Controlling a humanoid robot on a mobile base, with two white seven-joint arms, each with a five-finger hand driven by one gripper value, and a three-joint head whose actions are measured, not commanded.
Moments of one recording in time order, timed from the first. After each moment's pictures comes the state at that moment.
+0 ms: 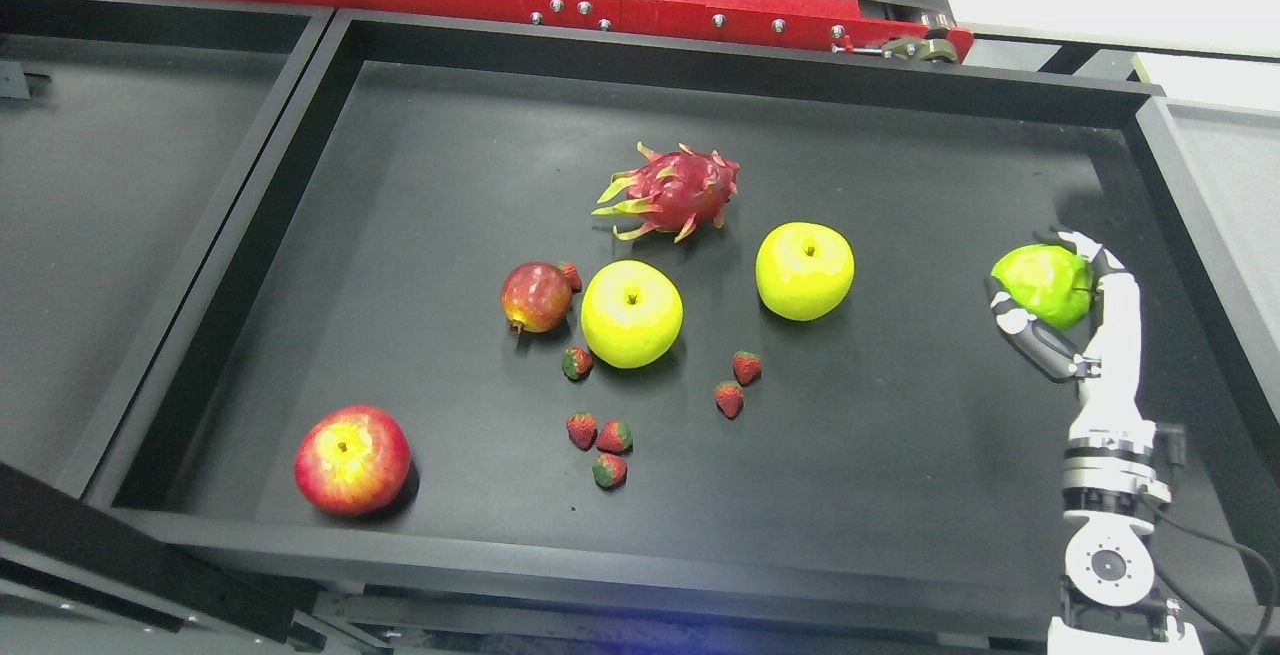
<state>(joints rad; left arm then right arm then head) 0.05 0.00 0.10 -0.05 -0.06 0.00 -0.21 0.00 -0.13 -0.17 -1.62 0.30 -0.18 -0.07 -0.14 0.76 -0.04</state>
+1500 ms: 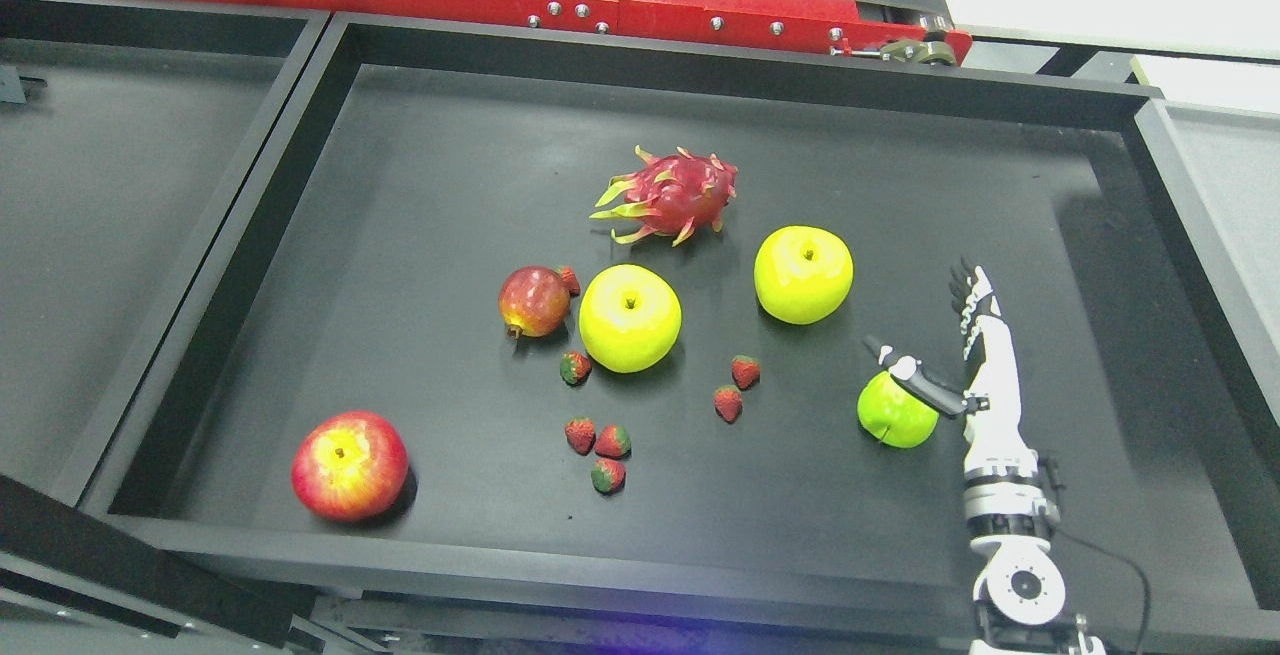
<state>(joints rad) 0.05 0.00 0.10 -0.05 -0.06 0.00 -0.21 0.08 -0.05 -0.06 -1.56 0.14 -0.17 0.01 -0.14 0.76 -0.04</state>
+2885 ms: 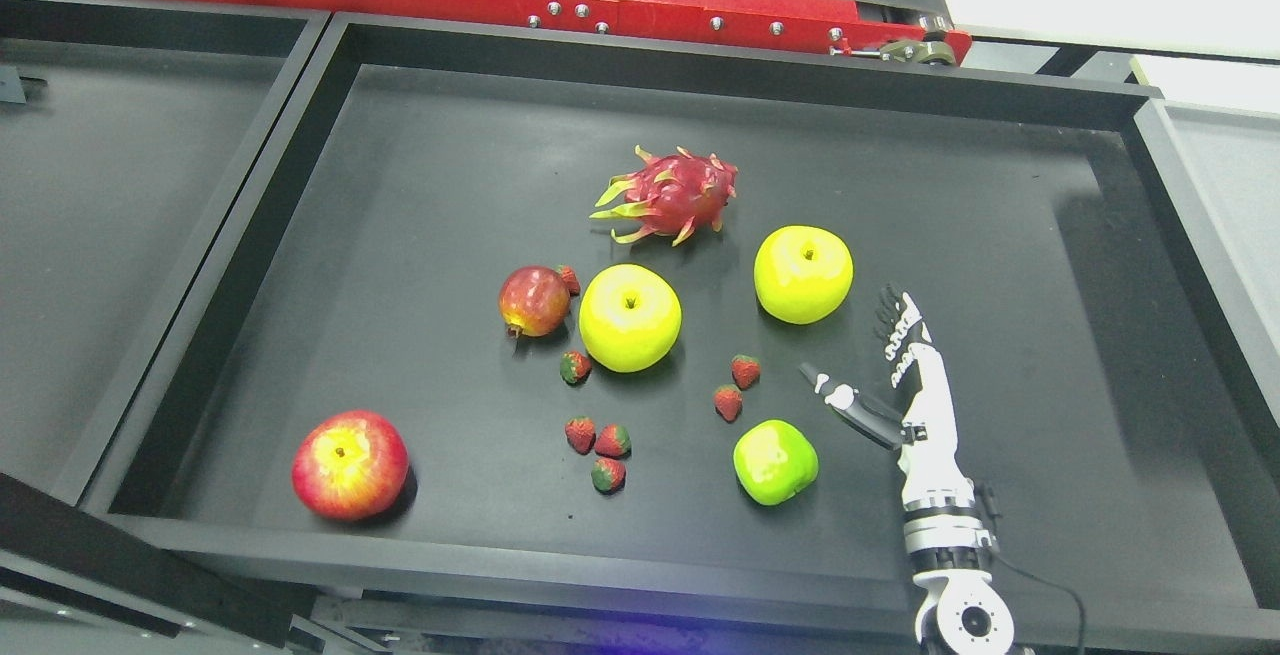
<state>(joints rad) 0.05 0.00 0.10 -0.05 -0.06 0.00 -0.21 0.15 0.00 0.04 -1.64 0.07 -0.15 0.01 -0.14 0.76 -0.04</state>
